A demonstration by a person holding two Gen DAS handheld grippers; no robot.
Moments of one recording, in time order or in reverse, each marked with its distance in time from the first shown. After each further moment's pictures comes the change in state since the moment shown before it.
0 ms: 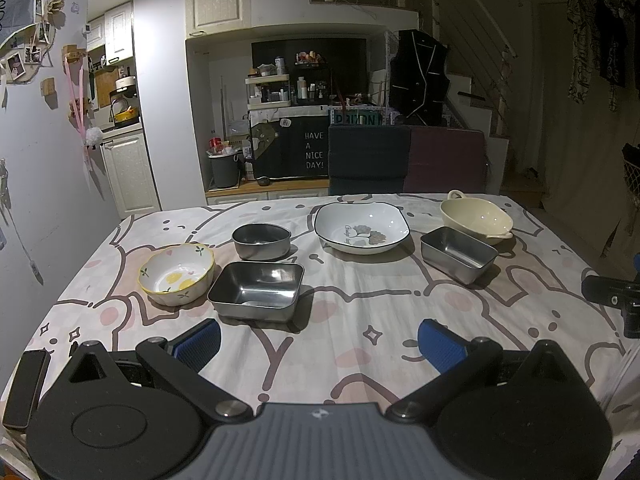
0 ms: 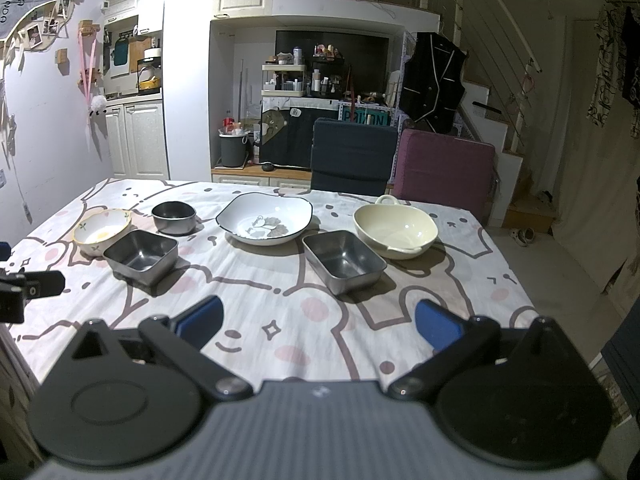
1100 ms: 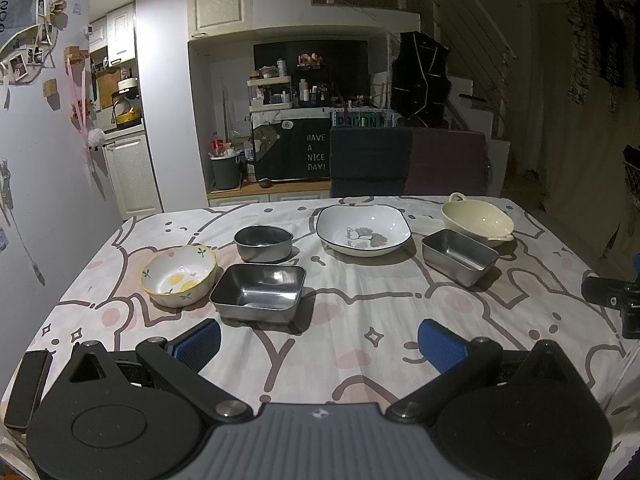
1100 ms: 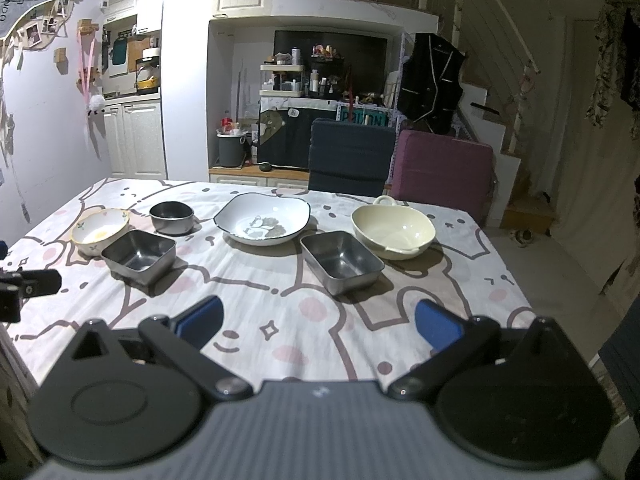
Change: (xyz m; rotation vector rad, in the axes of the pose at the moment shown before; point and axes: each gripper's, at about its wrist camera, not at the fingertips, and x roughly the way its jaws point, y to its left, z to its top) left arm 0.001 -0.021 0.011 -0.004 -0.003 0.008; right arm -0.002 0.002 0.000 -0.001 -0.002 -0.009
